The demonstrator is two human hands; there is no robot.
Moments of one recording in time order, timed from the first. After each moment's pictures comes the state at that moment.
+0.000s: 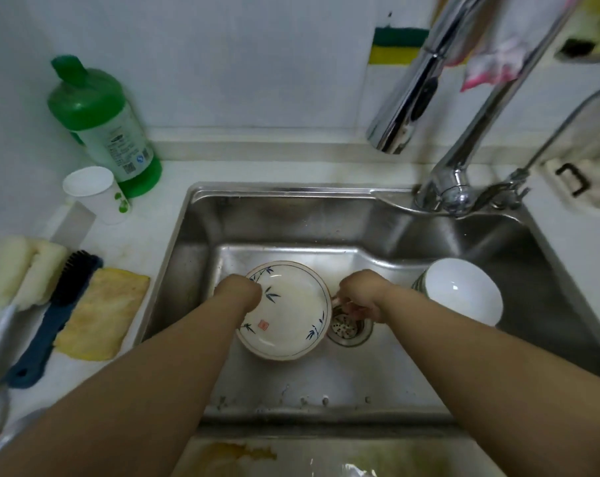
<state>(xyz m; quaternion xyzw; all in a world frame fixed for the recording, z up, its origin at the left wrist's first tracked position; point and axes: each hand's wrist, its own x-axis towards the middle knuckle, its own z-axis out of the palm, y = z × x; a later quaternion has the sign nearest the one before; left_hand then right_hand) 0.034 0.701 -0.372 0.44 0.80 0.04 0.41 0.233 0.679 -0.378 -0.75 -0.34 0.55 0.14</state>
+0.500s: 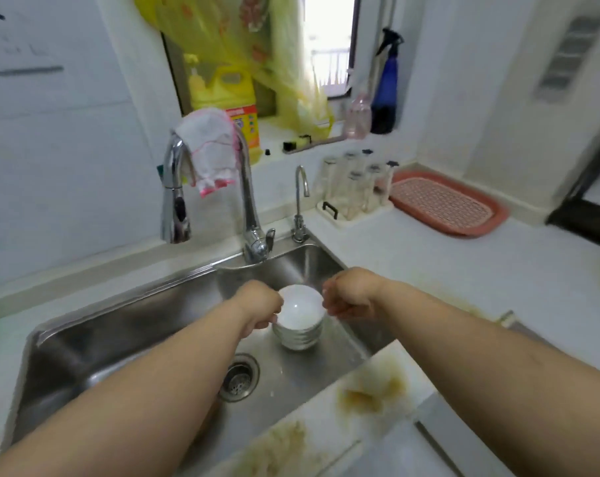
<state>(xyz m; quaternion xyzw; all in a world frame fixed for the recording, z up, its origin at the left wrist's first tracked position) 0.241 0.597 -0.226 0.68 0.52 0.03 0.52 0.385 0.501 -0.219 -0.77 -0.24 0.47 0.34</state>
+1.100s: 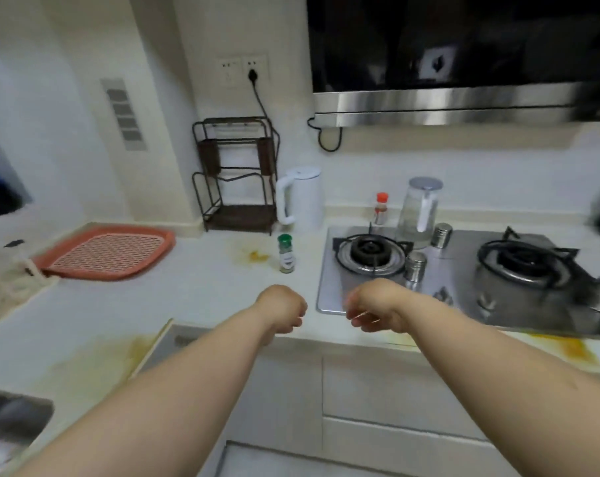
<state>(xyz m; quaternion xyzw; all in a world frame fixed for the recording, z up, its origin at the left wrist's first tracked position) 0.506 0.079 -0.180 0.84 0.13 -0.14 0.51 0.523 -0.100 -0.181 -0.80 0.12 0.24 0.53</state>
